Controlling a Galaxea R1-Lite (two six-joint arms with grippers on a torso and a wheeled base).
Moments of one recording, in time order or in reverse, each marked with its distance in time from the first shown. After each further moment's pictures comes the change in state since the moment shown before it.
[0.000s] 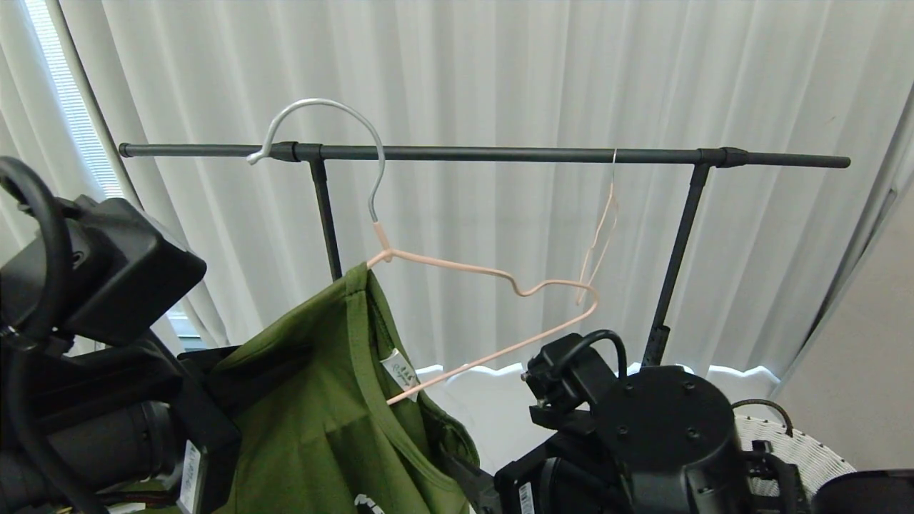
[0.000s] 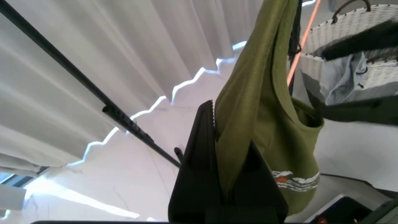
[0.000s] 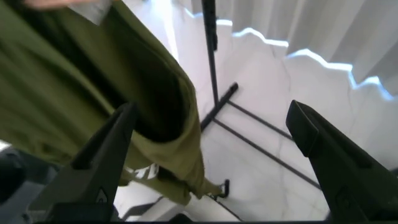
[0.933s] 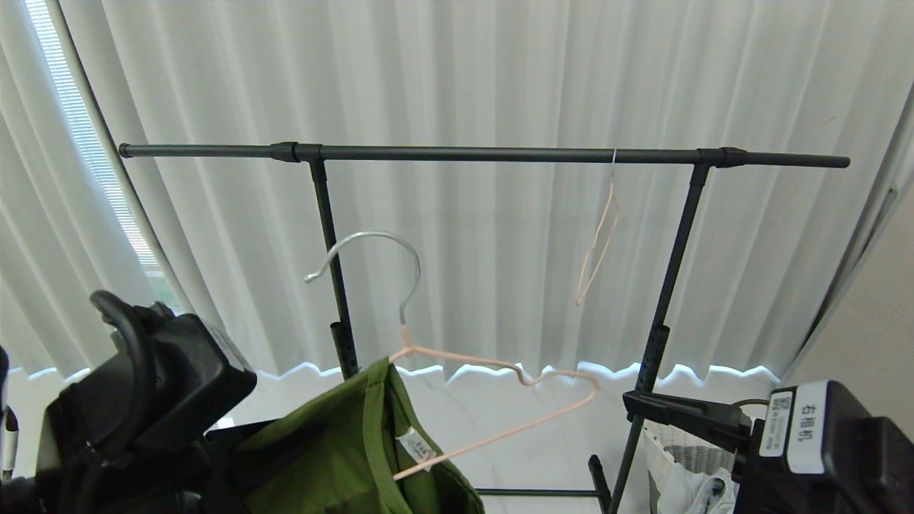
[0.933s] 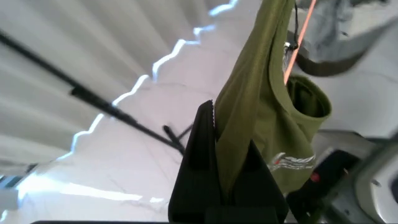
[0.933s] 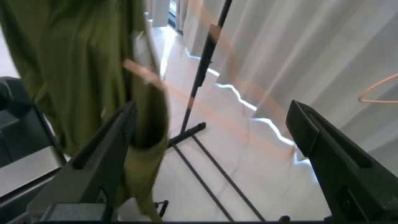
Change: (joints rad) left arm -0.032 -0.005 0.132 0.001 -0.036 0.000; right arm 0.096 -0.427 0.285 -0.099 0.004 -0.441
